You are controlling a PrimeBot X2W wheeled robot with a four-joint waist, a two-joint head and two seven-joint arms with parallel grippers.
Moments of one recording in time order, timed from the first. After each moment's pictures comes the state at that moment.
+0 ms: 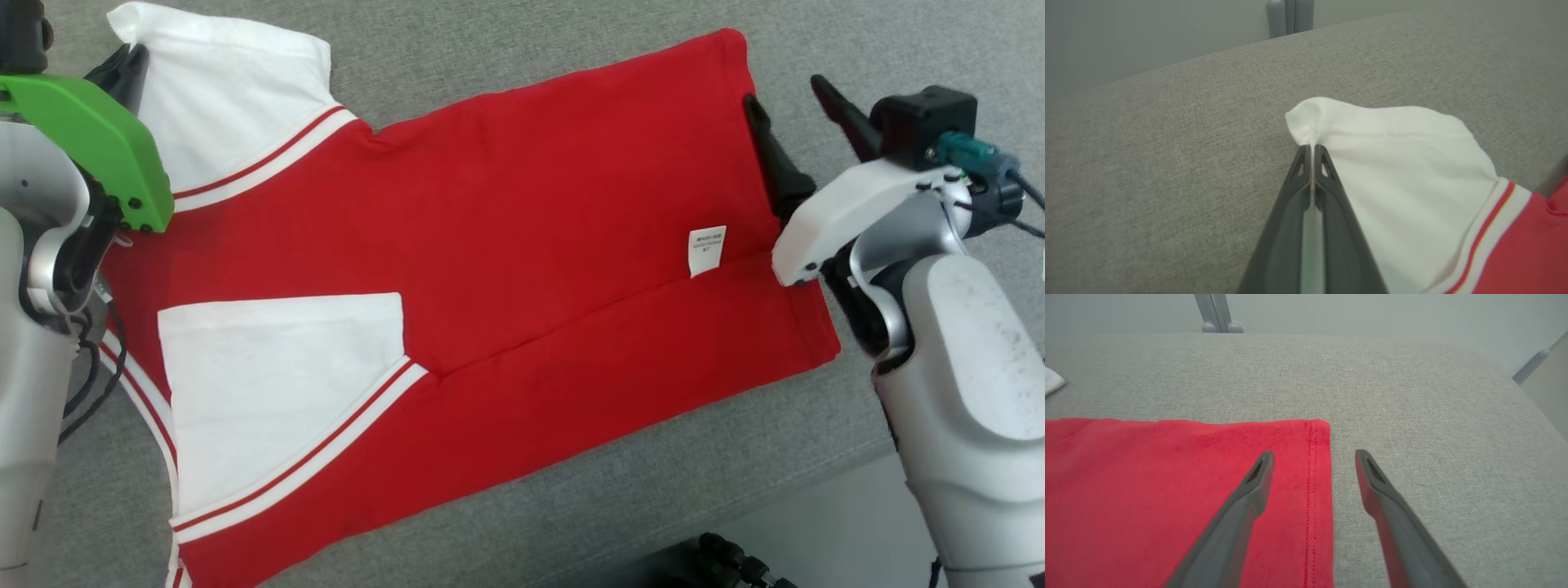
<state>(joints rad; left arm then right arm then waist) -0.83 0.49 -0.33 0.32 -0.56 -0.03 0.45 -0.59 -0.16 0.13 0.21 0.22 0.13 0.17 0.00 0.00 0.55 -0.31</state>
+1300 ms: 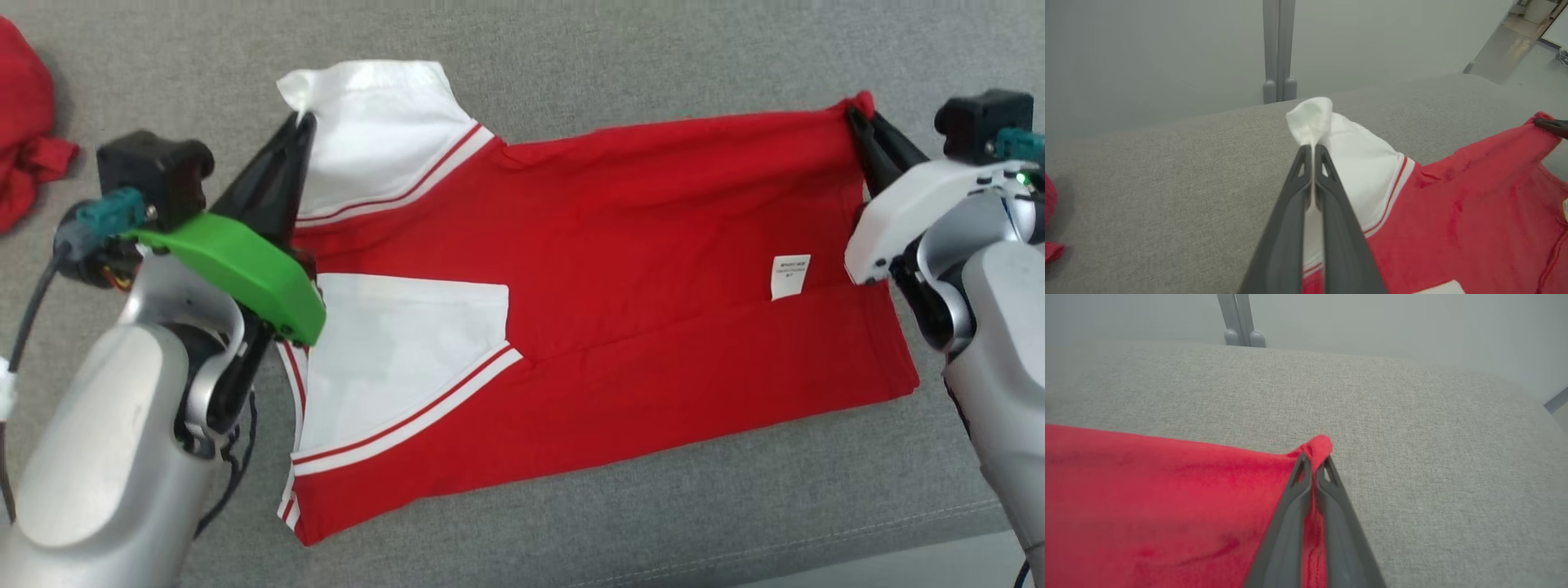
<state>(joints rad) -0.59 0.38 -0.39 0.07 -0.58 -0.03 0.19 -0.70 -0.36 0.24 0.53 0.38 0.13 0.05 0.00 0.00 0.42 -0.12</state>
